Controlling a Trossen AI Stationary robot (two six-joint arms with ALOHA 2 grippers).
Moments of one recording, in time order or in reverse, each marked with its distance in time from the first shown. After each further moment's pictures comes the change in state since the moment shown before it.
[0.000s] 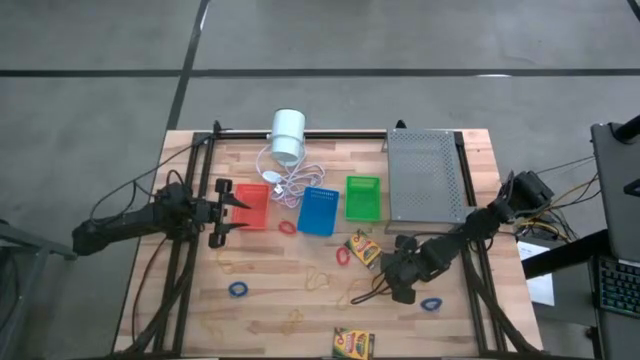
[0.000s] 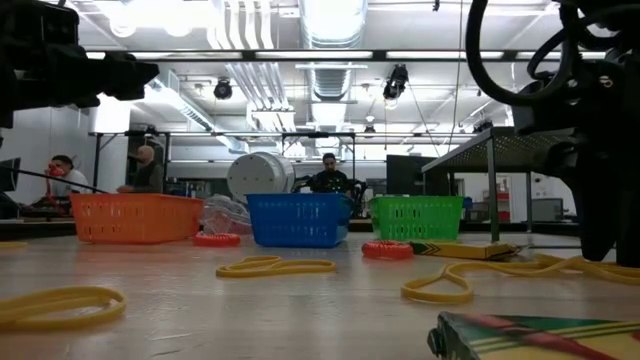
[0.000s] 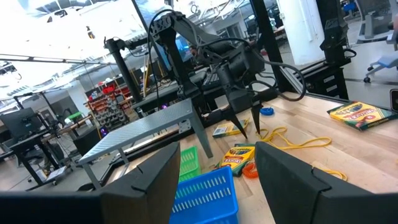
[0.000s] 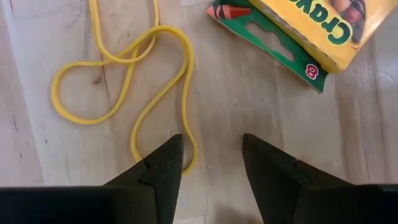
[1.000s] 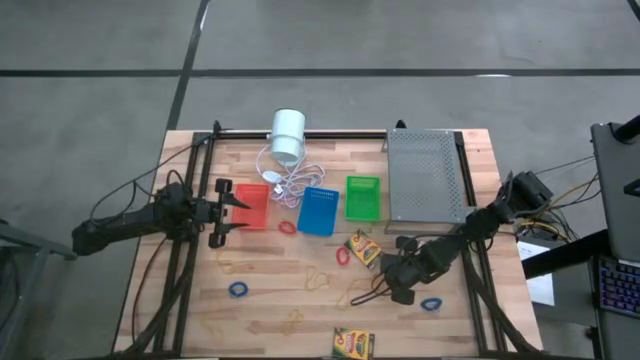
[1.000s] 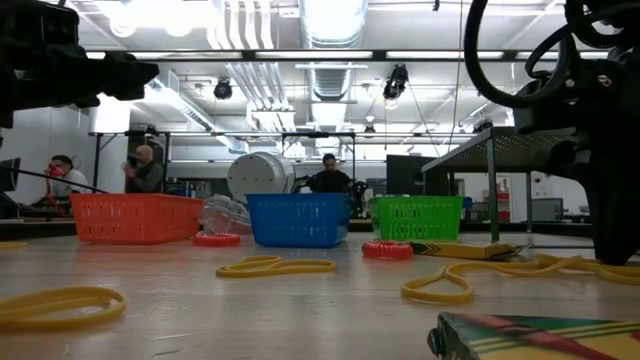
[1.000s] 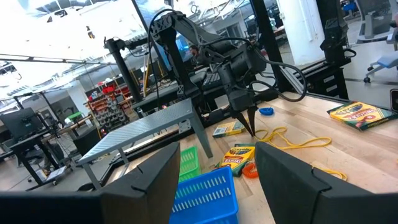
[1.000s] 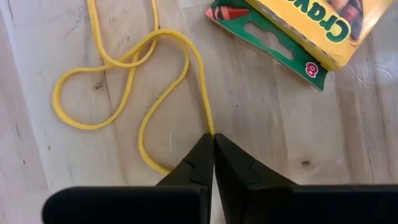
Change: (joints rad) left arm 0.000 0.000 0.000 0.000 0.000 0.000; right arm 0.017 -0.007 0.012 -0.022 0.016 0.058
